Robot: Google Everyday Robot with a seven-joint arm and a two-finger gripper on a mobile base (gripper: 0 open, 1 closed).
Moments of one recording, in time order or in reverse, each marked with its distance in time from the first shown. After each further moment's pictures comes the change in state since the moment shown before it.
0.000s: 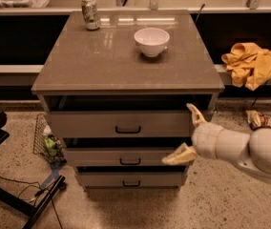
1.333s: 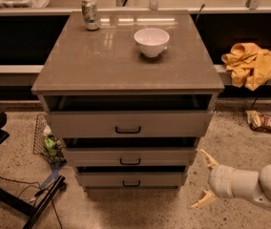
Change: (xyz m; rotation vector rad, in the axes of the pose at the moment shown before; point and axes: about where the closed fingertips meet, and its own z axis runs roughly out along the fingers) arm 0.163 0.087 -0.032 -0.200 0.133 -0.030
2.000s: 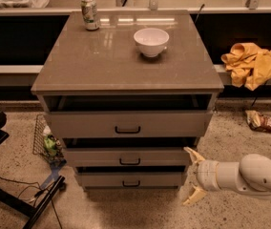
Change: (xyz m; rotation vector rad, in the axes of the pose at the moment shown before) arm 0.001 0.001 0.041 -0.095 0.069 -0.064
